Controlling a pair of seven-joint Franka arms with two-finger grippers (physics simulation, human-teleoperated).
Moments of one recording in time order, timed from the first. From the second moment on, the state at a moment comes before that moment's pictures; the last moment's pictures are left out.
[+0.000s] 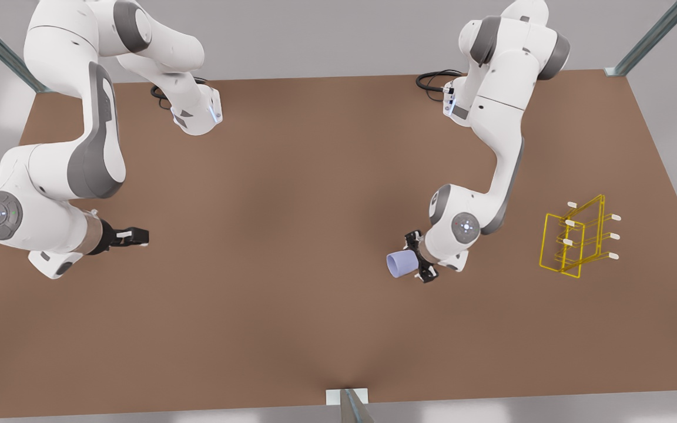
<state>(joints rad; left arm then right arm) -0.36 0.62 -0.06 -1.70 -0.20 2.36 -2.16 -0.01 0.39 0.07 -1.26 0.00 1.47 -0.05</state>
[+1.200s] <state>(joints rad) -0.42 0.69 -0.03 -1.50 -0.08 2.23 -2.37 0.00 0.33 0.07 -1.36 -0.04 1.64 -0.09</state>
